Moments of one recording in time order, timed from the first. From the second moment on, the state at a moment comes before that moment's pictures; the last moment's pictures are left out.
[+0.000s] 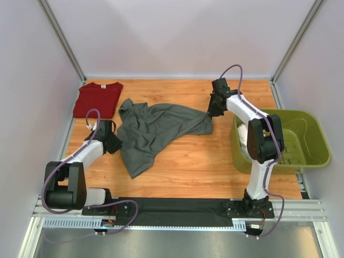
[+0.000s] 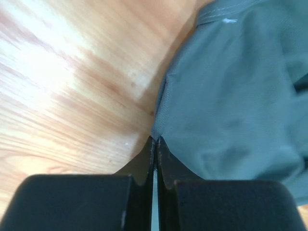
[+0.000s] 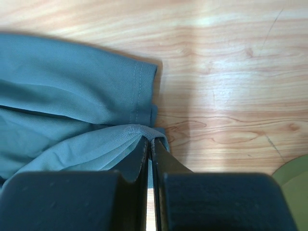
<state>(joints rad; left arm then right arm) -0.05 1.32 0.59 -0.27 -0.08 -0.78 0.27 1.98 1.54 -0.60 0.03 0.49</state>
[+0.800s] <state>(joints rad) 0.12 1.27 1.94 -0.64 -0.17 -0.43 0.27 1.59 2.14 -0.50 0.16 0.24</state>
